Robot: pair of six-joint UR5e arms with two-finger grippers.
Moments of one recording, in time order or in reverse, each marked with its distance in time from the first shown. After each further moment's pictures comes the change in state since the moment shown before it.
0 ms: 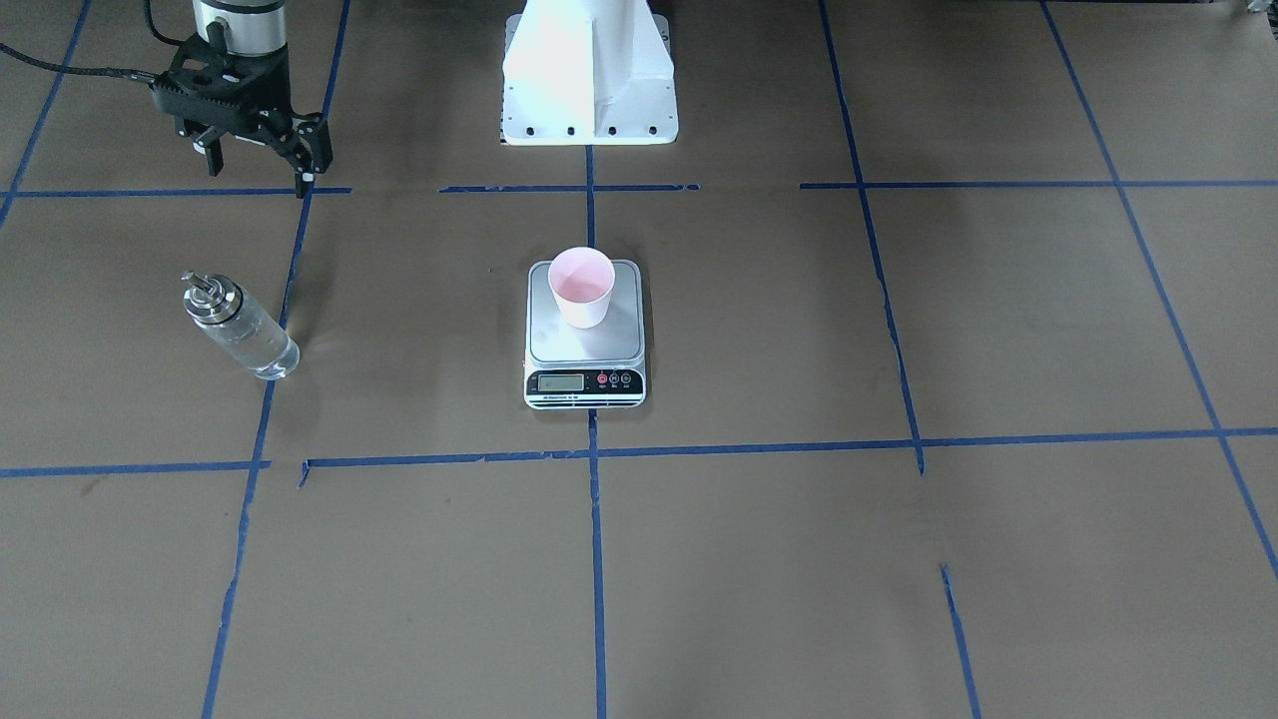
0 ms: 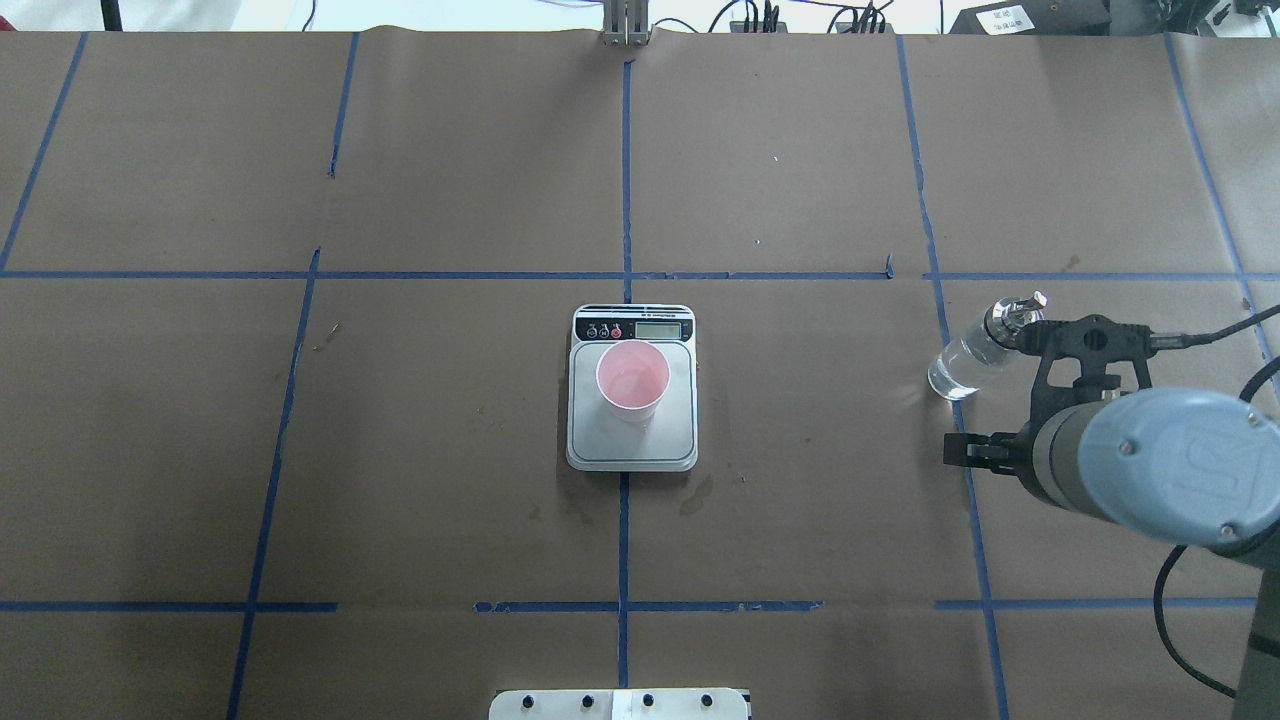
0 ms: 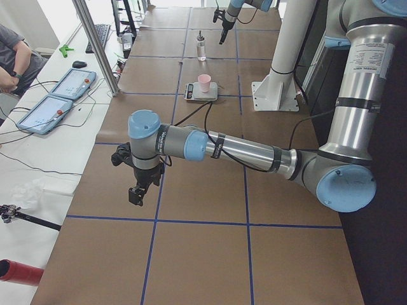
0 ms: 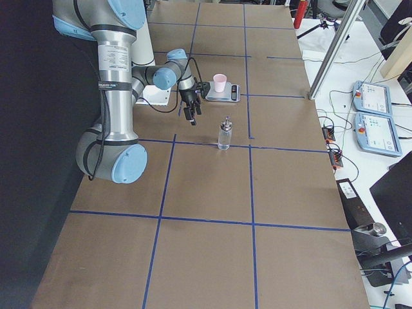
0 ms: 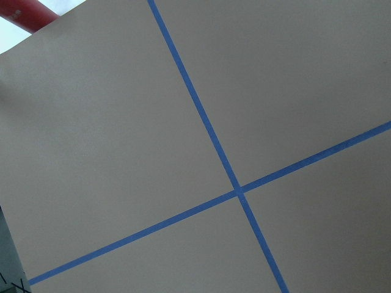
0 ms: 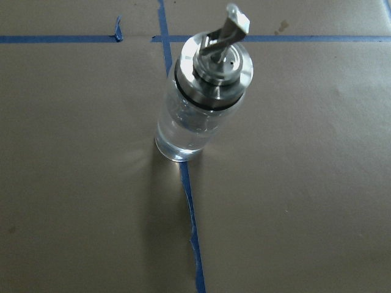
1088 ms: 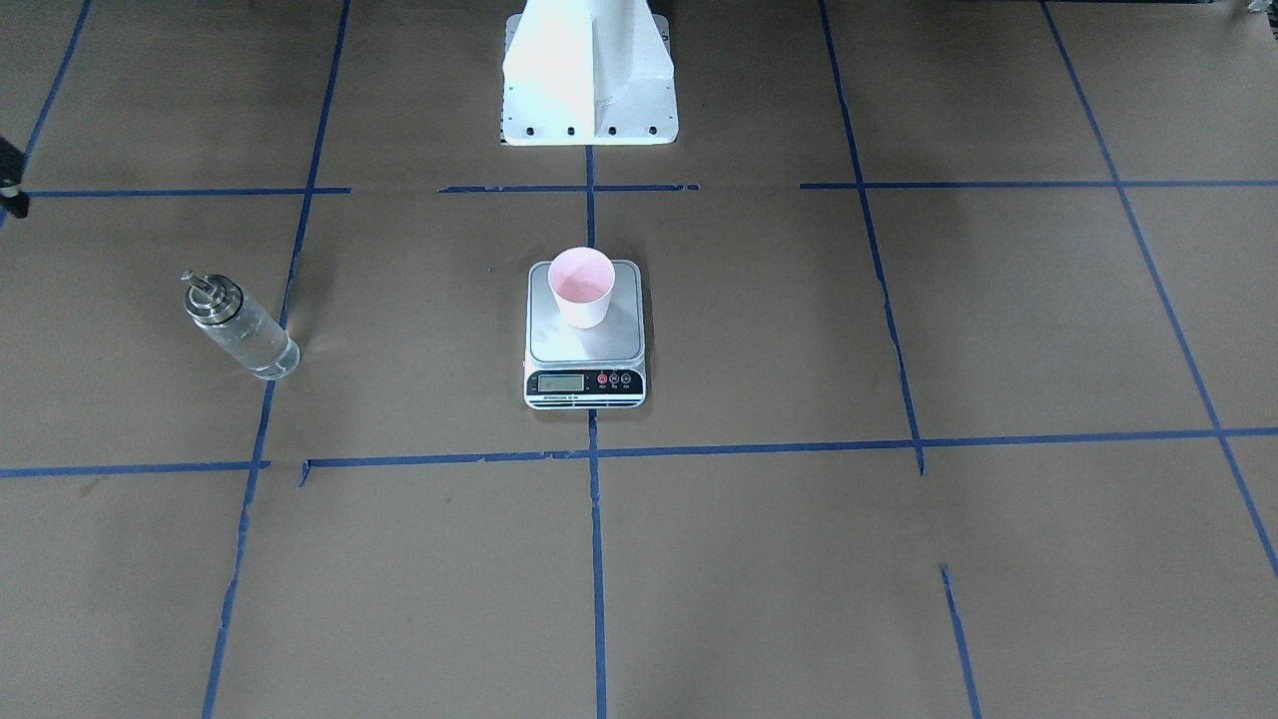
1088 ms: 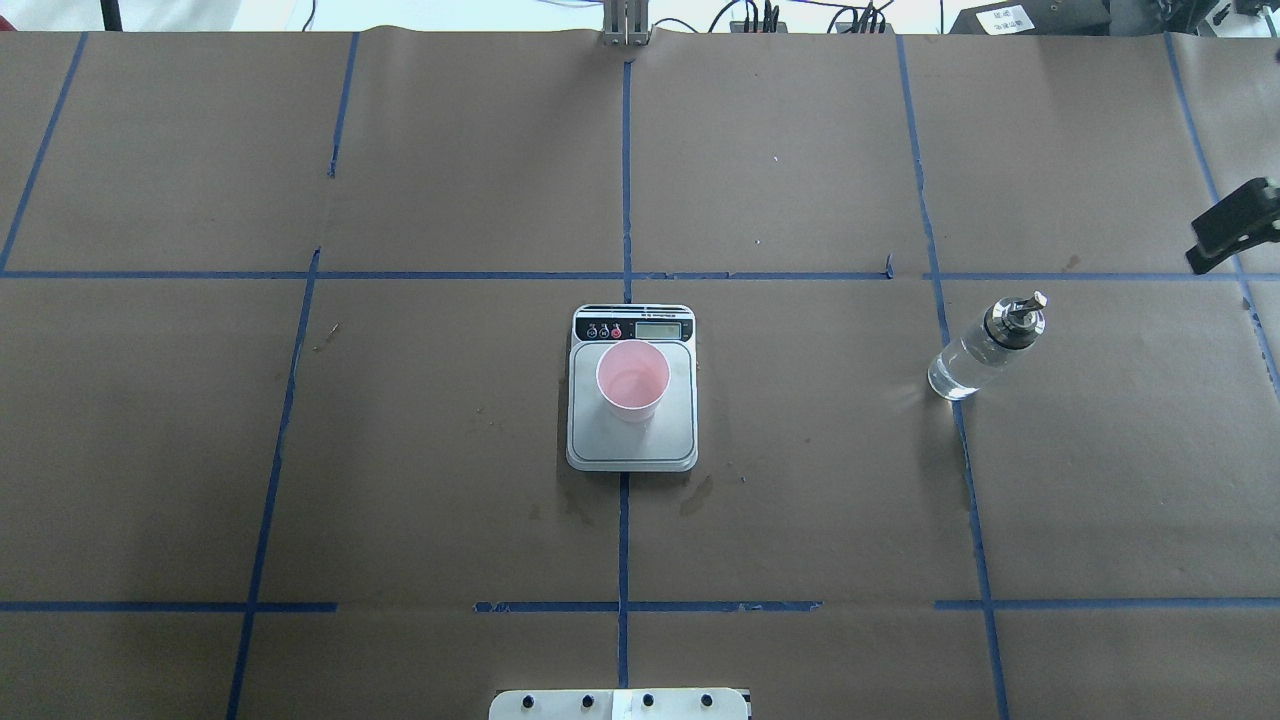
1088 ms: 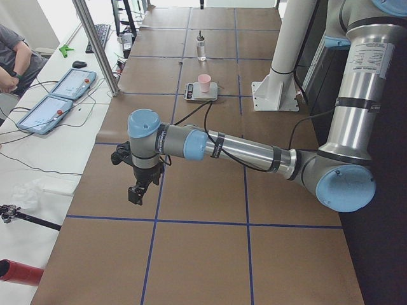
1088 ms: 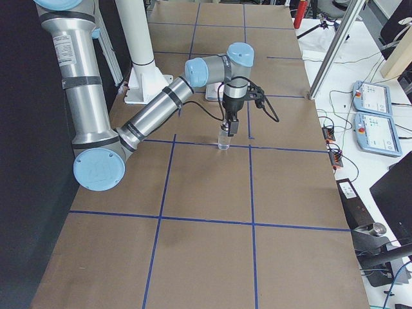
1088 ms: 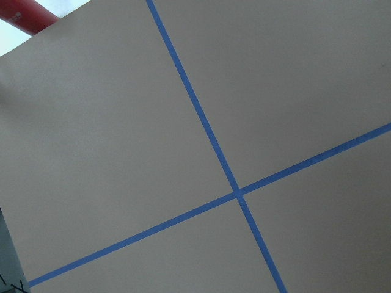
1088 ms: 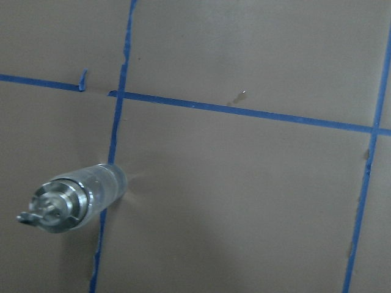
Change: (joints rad) left arm 0.000 -0.002 -0.002 -0.001 -0.005 -0.002; right arm 0.880 0.080 -0.307 -0.122 0.718 -1.185
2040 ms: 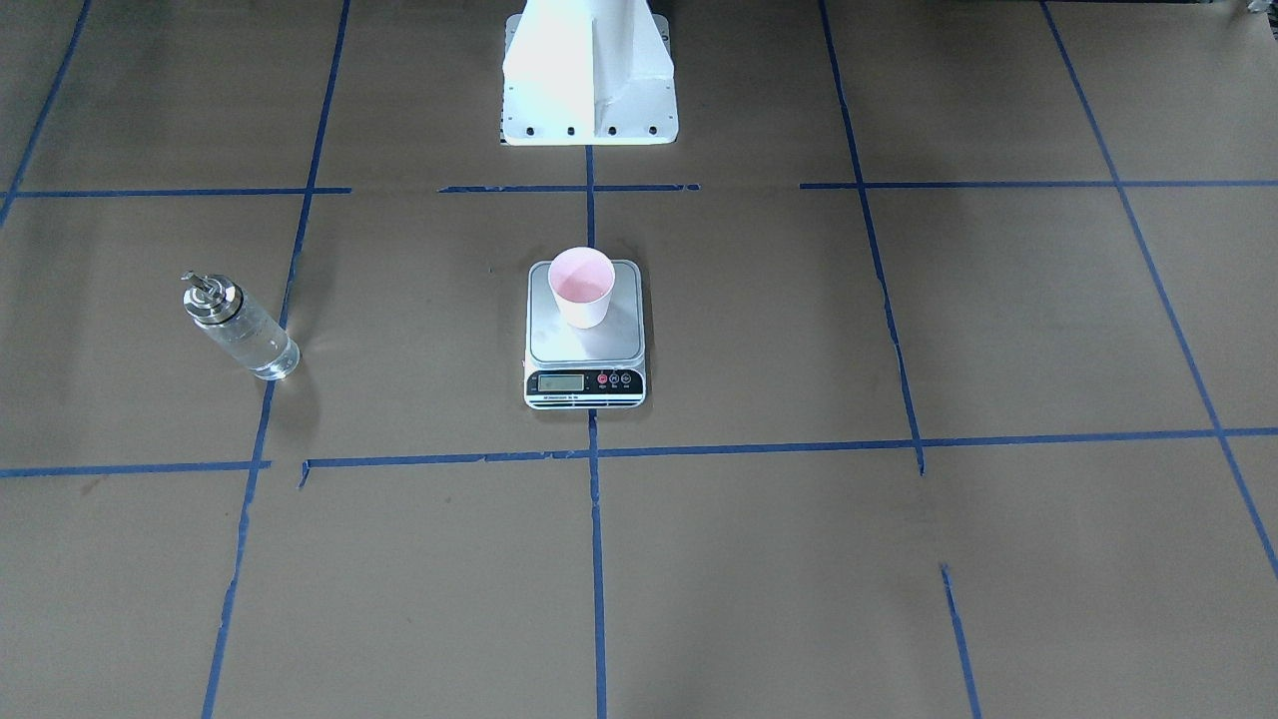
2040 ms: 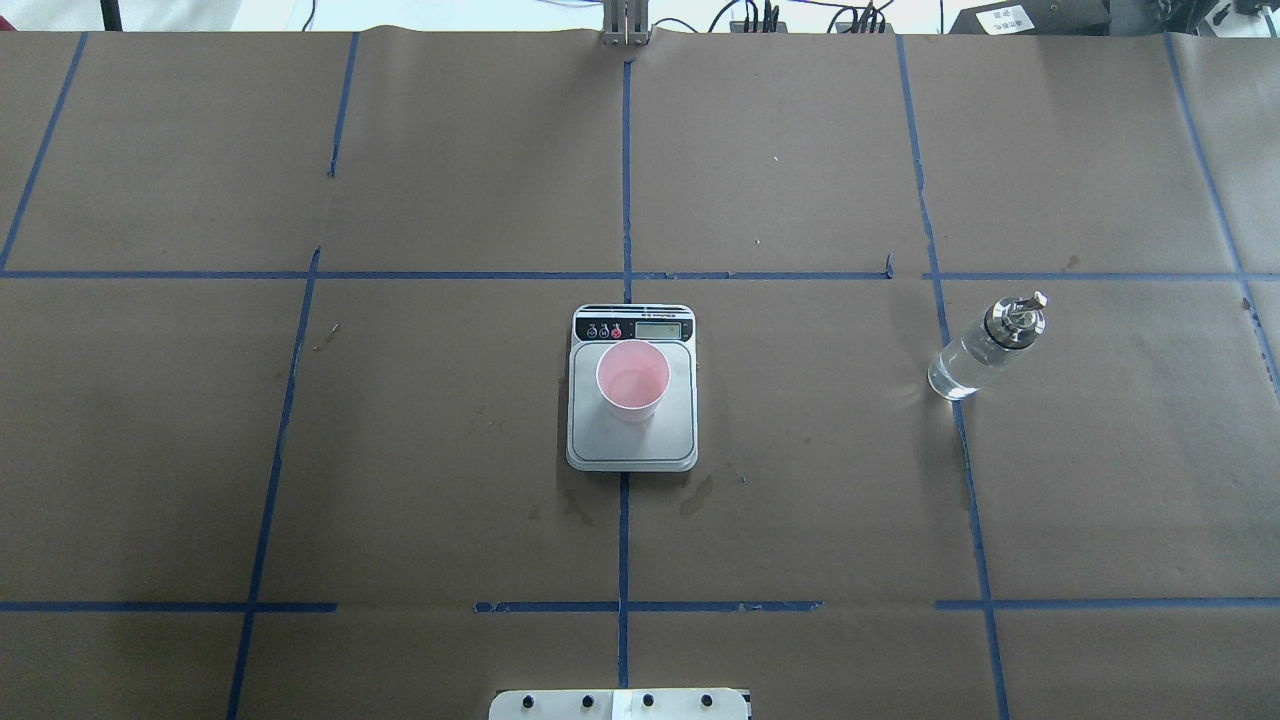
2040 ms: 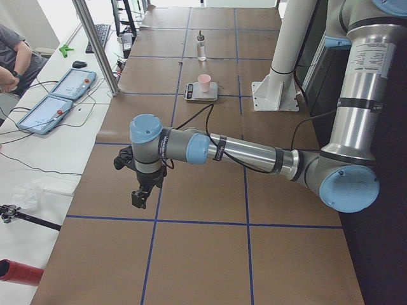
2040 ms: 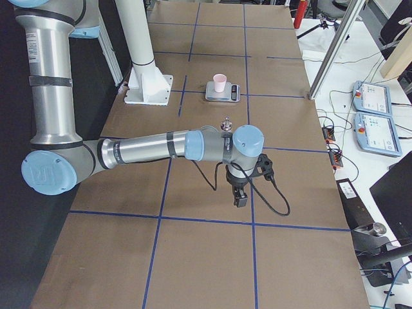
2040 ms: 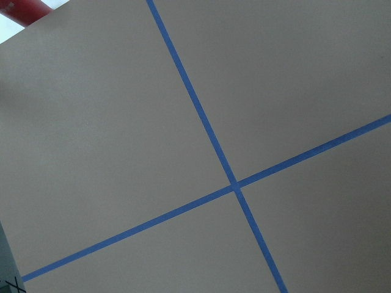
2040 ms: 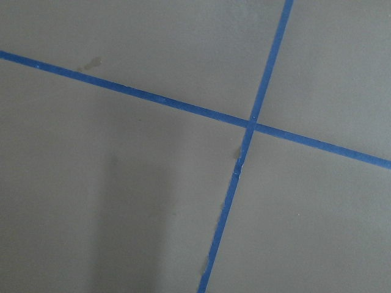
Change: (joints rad) left arm -0.001 0.021 0.007 0.002 -0.007 0.009; right arm 0.236 -0.194 -0.390 0.408 0.048 -0.388
